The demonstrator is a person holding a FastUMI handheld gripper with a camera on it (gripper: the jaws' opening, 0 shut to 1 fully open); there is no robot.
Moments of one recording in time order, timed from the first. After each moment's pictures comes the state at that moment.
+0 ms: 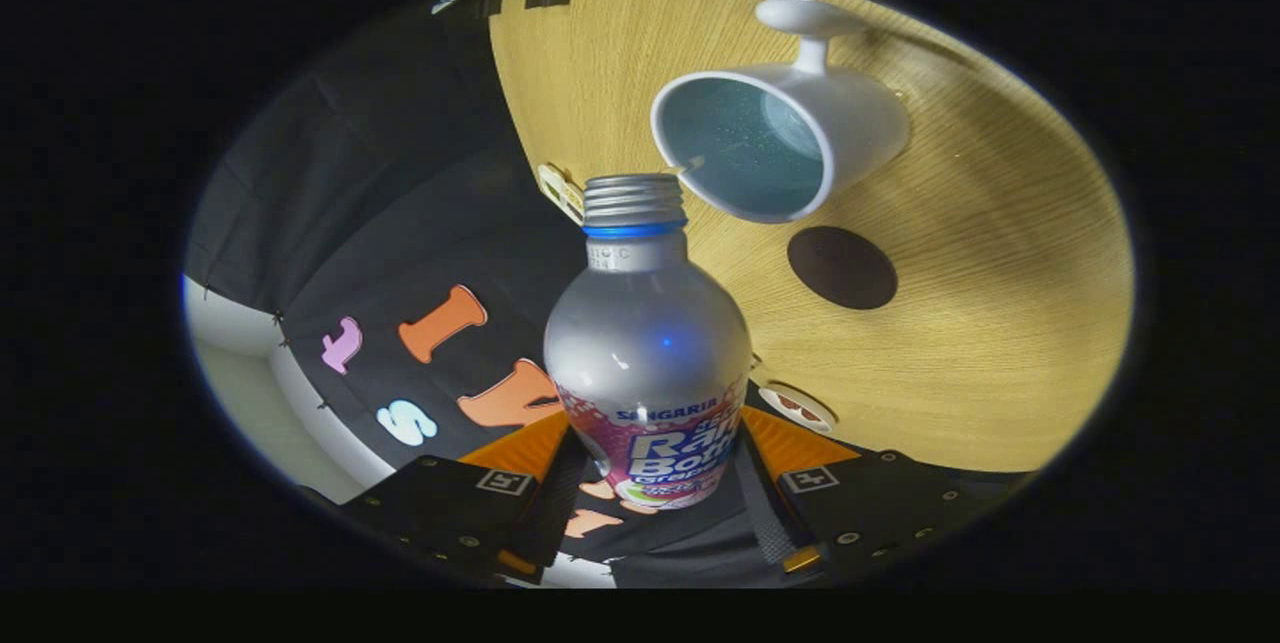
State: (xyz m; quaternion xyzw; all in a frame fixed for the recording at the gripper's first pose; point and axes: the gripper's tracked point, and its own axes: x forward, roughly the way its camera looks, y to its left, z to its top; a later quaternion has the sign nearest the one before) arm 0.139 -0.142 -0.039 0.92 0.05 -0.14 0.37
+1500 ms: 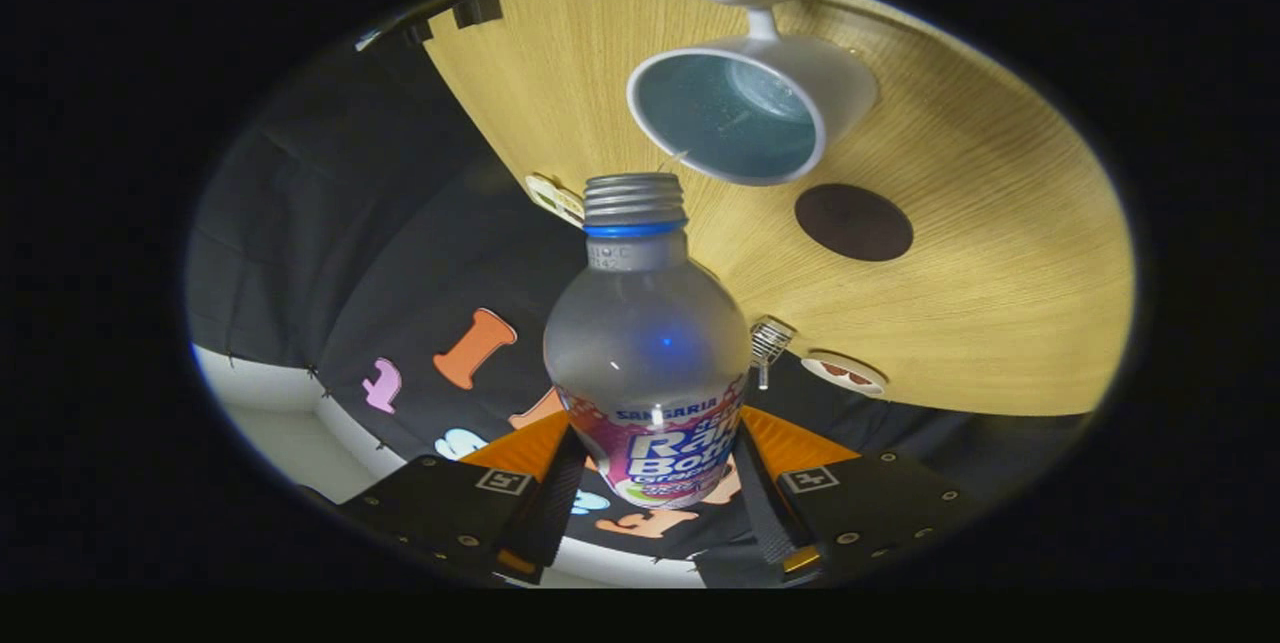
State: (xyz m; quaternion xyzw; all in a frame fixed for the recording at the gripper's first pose) arm 0.152 -0.148 -0.015 0.95 0.01 -0.12 0.27
